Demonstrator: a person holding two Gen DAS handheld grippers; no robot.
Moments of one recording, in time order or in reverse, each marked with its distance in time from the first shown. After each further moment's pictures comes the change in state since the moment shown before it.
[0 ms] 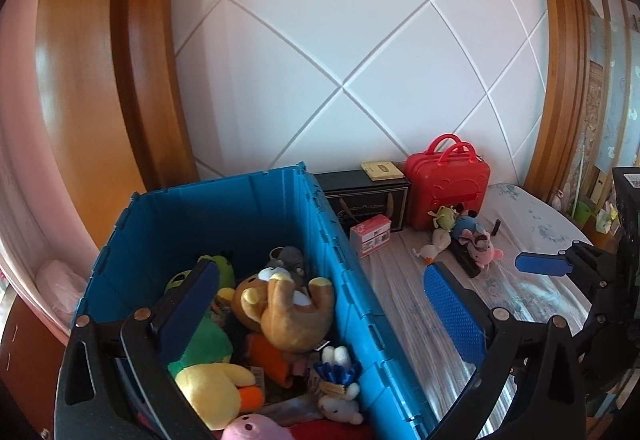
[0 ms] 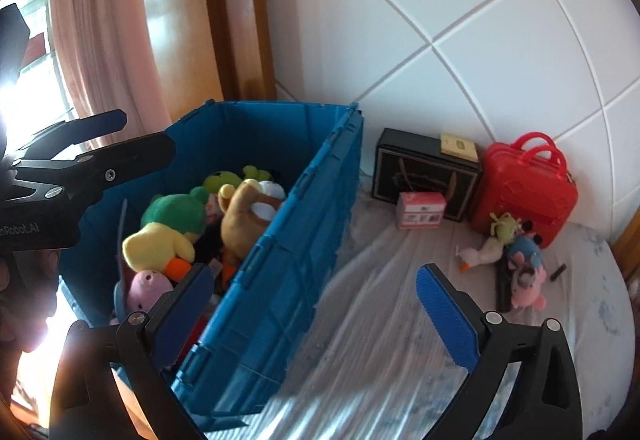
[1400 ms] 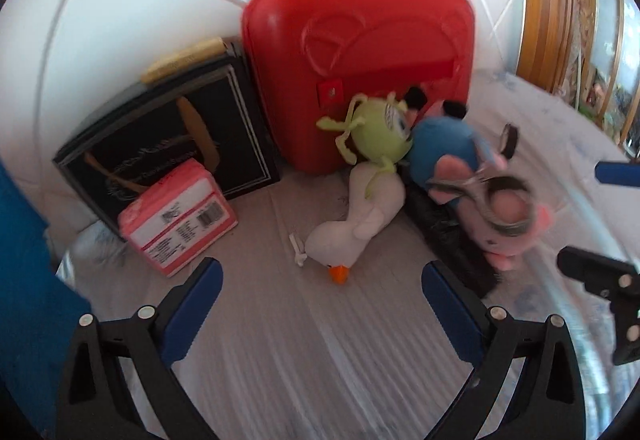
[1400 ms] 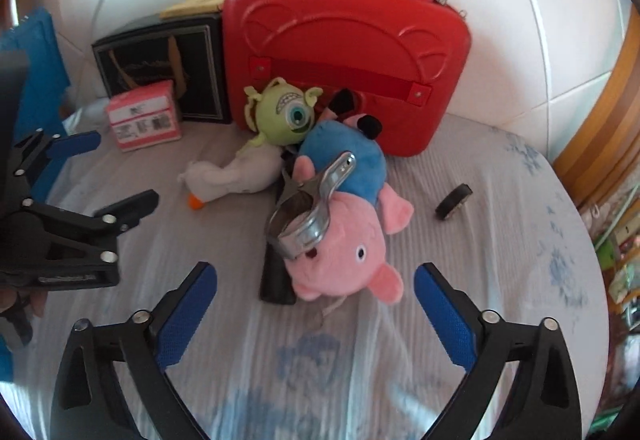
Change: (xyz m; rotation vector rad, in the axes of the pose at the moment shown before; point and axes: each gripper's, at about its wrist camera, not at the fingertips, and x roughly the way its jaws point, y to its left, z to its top) left arm 0.453 -0.276 -0.074 0.227 0.278 -0.113; right arm 0.209 -0.392 -0.114 0.131 0.241 -0.339
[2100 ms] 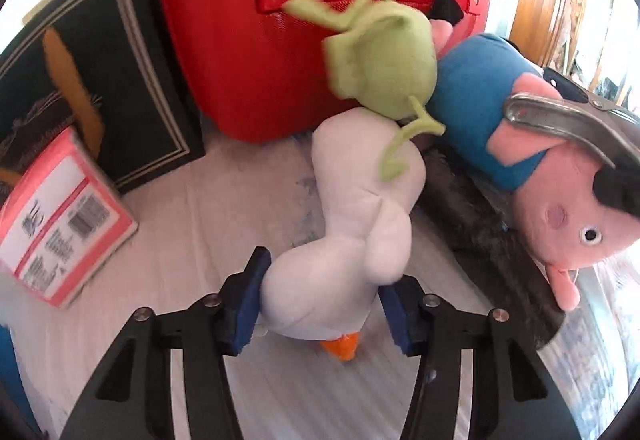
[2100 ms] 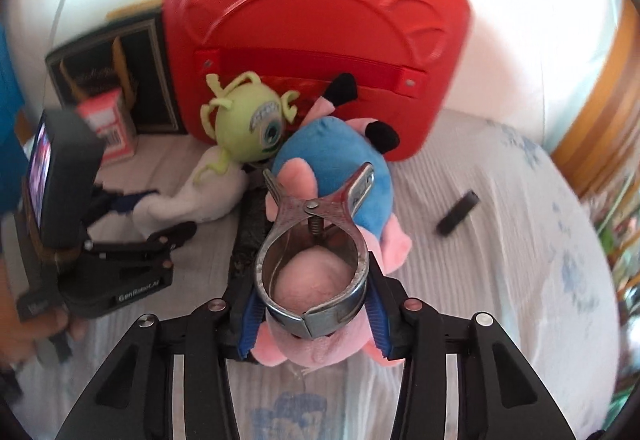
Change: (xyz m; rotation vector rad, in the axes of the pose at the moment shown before) left arm 0.085 -0.015 -0.008 -0.032 0.054 -0.163; right arm 0.048 -0.030 0.006 0.089 -0.016 -0.037
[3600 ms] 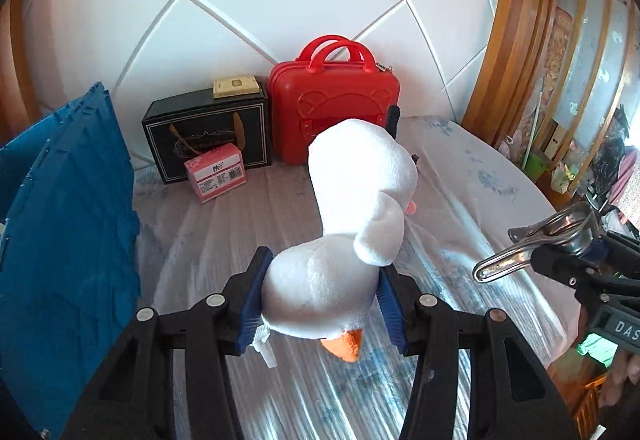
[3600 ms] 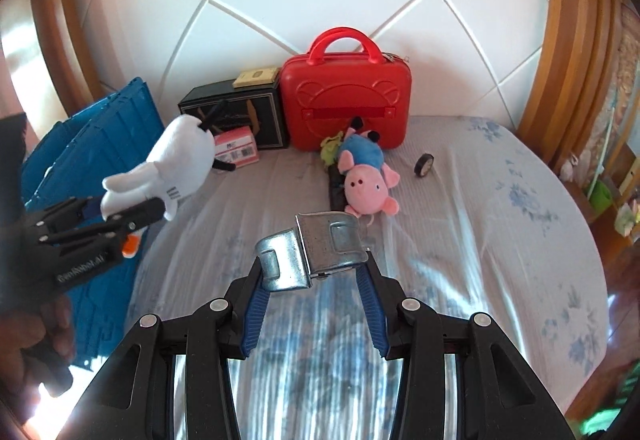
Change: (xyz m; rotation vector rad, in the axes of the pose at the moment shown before) left arm -0.389 -0.051 -0.091 -0.153 -0.148 0.033; right arm -0.329 0.044 -0.100 0.102 -0.079 0.120
